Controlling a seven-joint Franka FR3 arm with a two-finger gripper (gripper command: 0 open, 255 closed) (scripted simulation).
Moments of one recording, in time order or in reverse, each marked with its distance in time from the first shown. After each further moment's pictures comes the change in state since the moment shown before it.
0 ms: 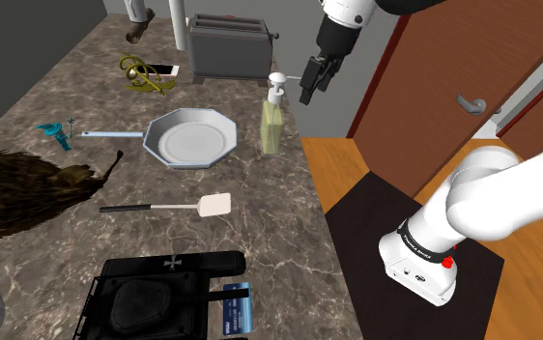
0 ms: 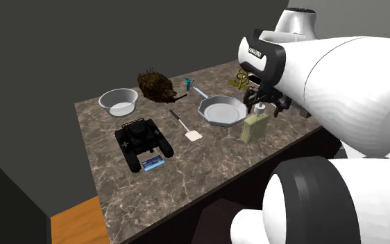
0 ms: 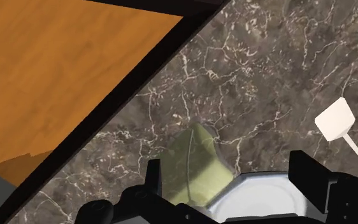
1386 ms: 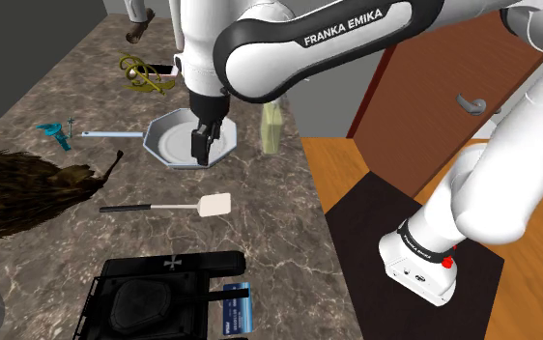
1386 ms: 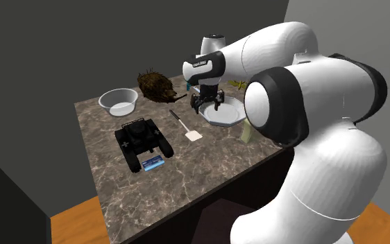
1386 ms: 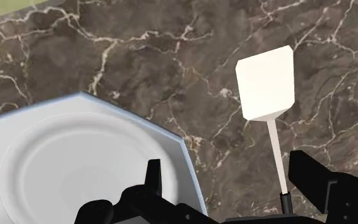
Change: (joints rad) arm 0.171 0.658 0.237 0.380 -0.138 0.245 -0.019
